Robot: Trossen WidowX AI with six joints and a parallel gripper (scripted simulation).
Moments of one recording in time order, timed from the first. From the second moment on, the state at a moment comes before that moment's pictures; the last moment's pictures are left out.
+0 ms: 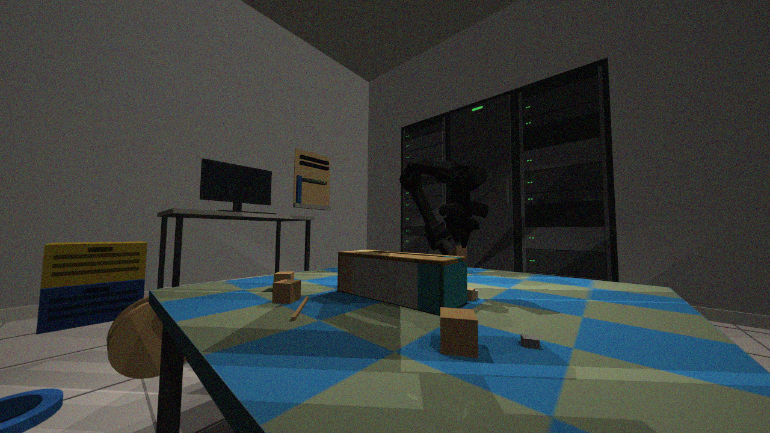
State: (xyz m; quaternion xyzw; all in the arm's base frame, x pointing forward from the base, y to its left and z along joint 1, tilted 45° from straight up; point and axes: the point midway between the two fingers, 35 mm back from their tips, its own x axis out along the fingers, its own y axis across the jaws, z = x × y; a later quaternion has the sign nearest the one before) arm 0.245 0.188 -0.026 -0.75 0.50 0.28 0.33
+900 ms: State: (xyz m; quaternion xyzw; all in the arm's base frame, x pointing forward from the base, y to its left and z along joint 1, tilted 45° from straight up) arm 0.232 0.201 -0.036 -0.81 0.19 0.47 -0.30
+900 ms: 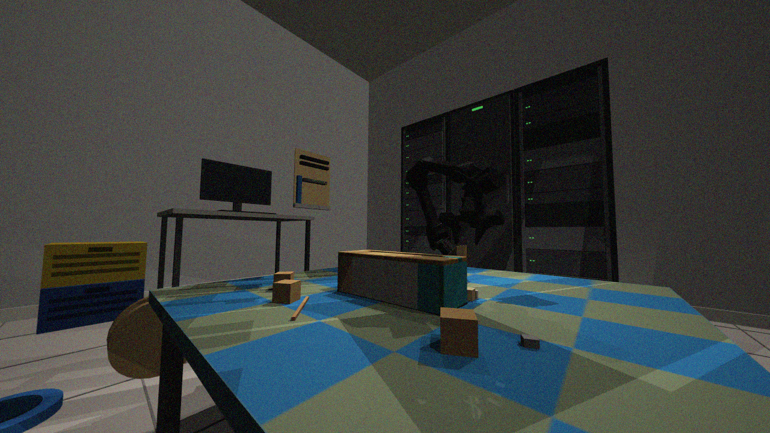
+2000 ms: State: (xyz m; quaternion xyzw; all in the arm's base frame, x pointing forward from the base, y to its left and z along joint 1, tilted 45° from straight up) arm 0.243 0.127 -0.121 -0.80 0.18 0.47 -0.32
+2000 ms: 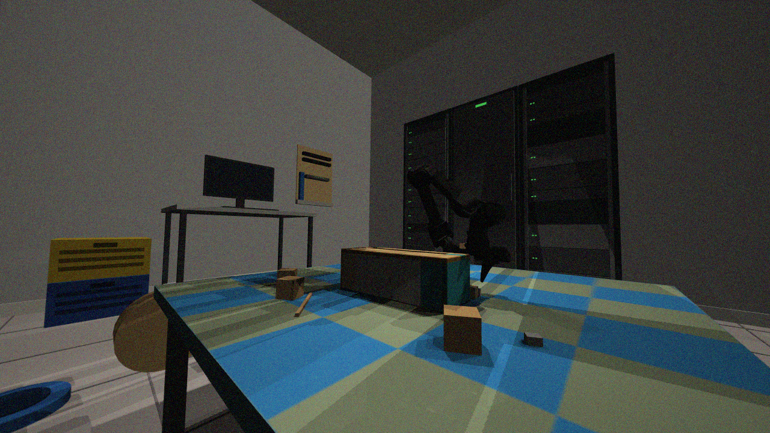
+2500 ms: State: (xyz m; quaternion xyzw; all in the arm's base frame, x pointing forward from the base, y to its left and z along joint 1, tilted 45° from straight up) arm 0.246 0.110 -0.138 -0.80 0.18 0.47 -0.32
